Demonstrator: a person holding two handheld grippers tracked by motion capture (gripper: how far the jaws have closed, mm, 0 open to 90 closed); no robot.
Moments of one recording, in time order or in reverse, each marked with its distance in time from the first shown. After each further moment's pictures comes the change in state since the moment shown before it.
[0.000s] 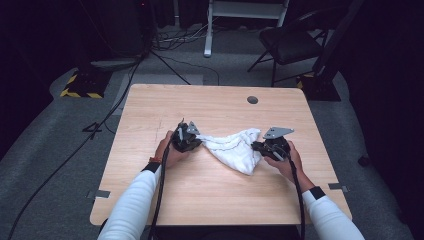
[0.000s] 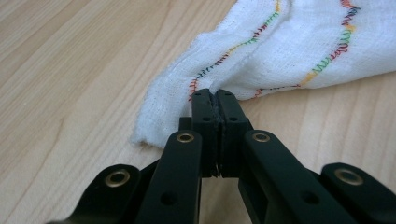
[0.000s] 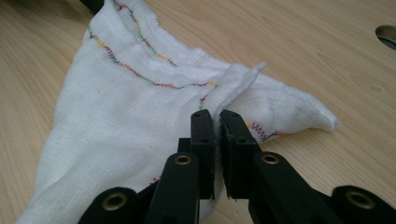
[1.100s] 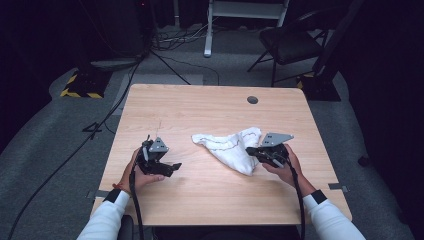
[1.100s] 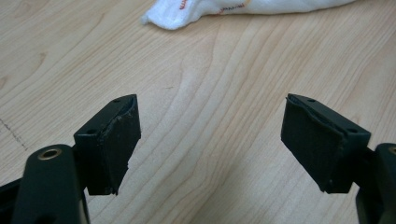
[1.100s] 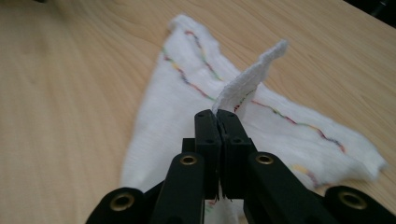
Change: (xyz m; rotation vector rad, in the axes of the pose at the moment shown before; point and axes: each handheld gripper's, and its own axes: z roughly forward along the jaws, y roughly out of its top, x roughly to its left) left arm -0.027 -0.077 -0.098 -0.074 0.013 -0.122; right arm 0.034 0.009 -0.018 -0.087 0.120 -0.136
